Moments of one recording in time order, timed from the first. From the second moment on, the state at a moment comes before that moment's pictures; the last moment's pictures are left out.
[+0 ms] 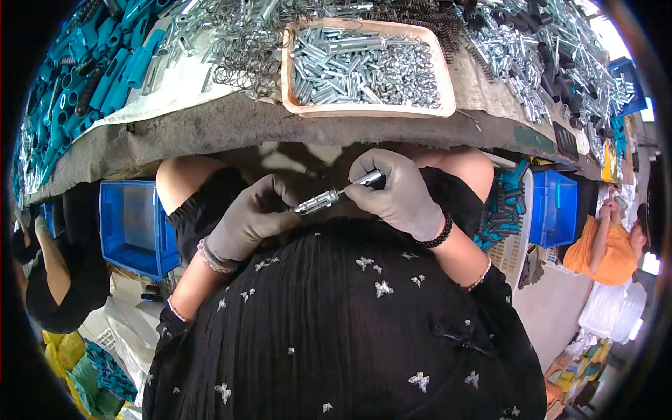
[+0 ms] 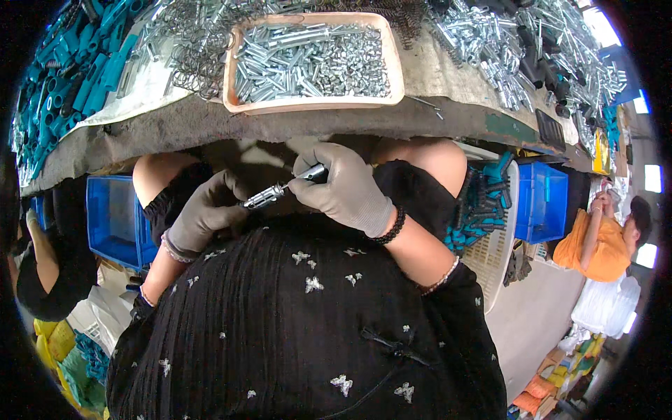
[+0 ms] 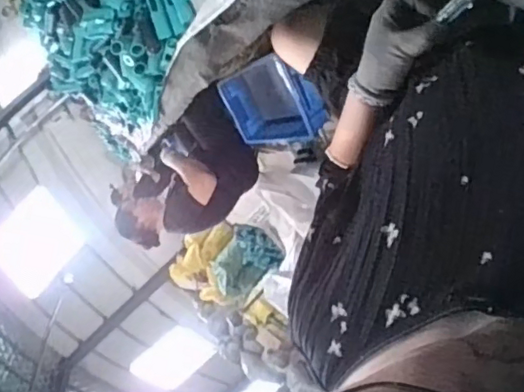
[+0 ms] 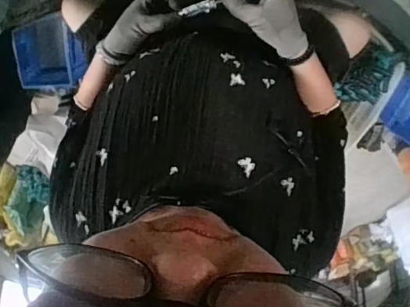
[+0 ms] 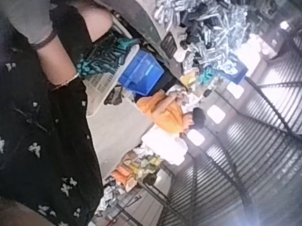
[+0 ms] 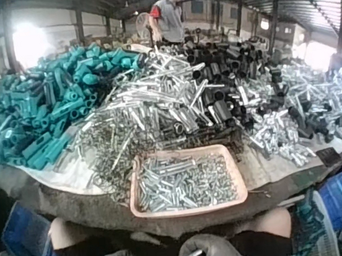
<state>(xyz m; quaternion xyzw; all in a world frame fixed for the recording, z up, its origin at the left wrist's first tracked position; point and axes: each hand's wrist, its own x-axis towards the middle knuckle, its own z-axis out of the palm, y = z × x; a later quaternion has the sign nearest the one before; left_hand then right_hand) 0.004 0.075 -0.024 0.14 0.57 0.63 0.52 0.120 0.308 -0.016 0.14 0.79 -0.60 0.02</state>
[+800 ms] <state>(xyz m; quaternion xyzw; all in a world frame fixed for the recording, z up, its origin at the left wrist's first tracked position) -0.003 0.055 -0.014 0.23 0.67 0.59 0.39 0.104 0.257 -0.031 0.00 0.82 -0.56 -0.13</state>
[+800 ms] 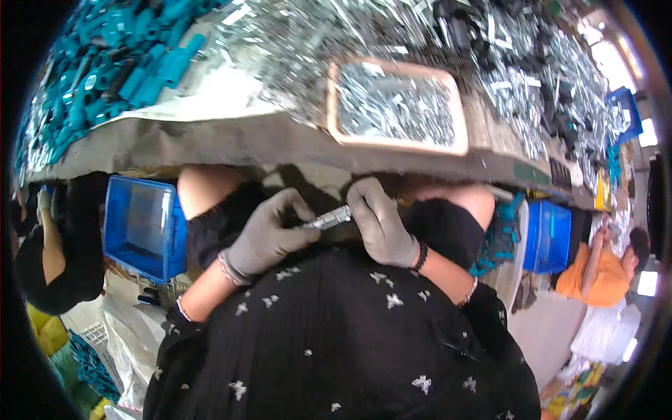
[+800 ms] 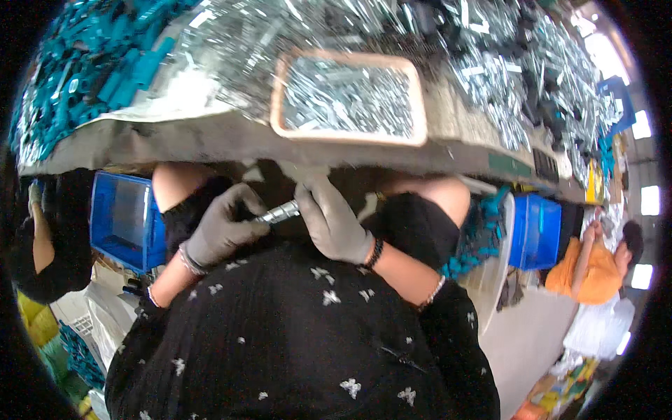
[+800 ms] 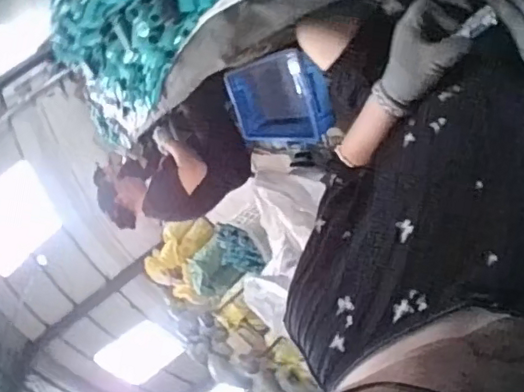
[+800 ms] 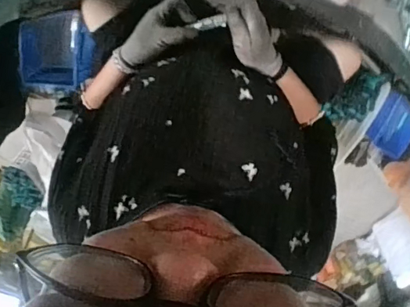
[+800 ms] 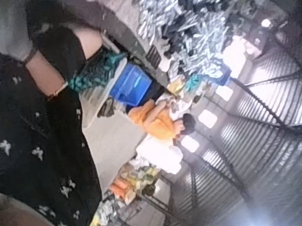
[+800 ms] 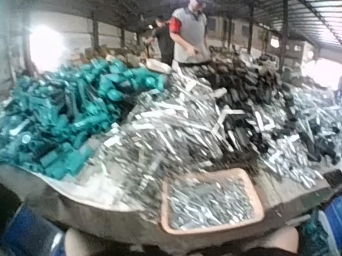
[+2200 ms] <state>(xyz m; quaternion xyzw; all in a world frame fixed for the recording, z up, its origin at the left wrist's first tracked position) -0.026 0.037 -0.001 0.11 0.49 0.60 0.62 0.124 0.310 0.021 0.19 0.69 -0.70 0.09</state>
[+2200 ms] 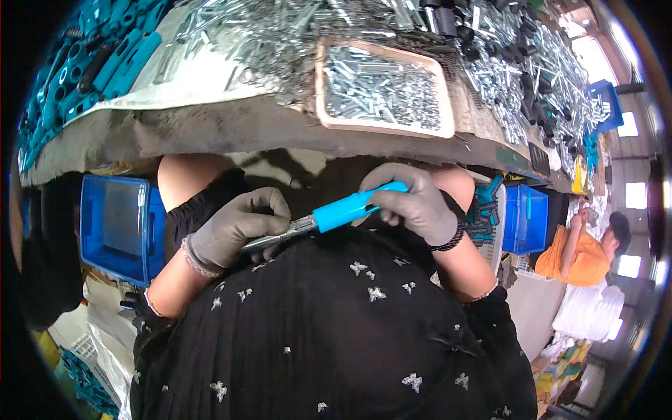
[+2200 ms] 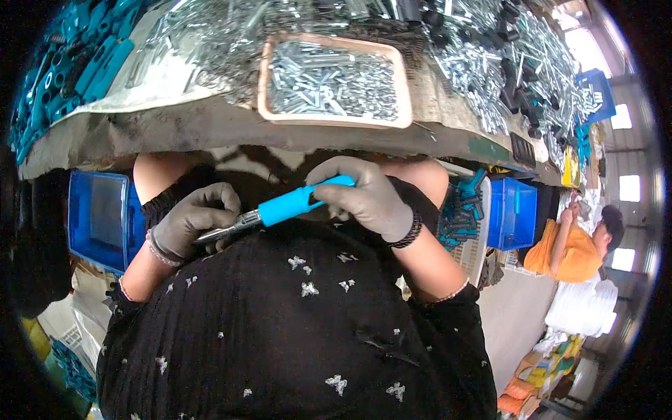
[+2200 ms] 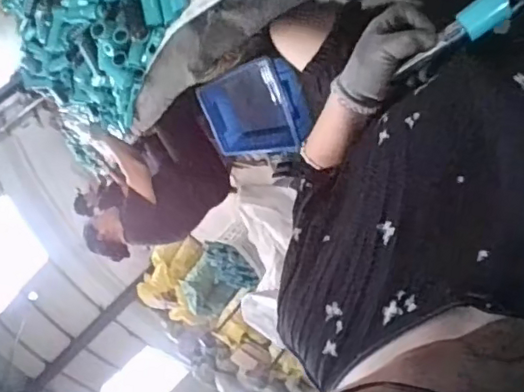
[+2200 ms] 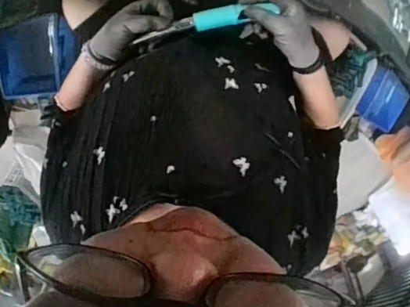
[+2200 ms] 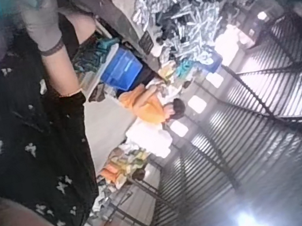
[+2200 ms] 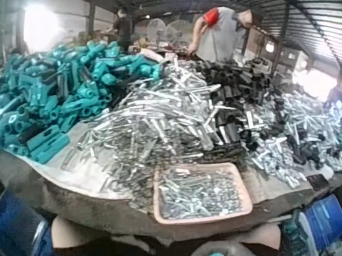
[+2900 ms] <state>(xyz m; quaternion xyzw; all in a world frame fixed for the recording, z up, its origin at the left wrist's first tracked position) 0.004 0.097 0.011 0.19 0.50 0.59 0.61 0.094 0.310 0.041 -0.14 0.91 -0.33 -0.21</state>
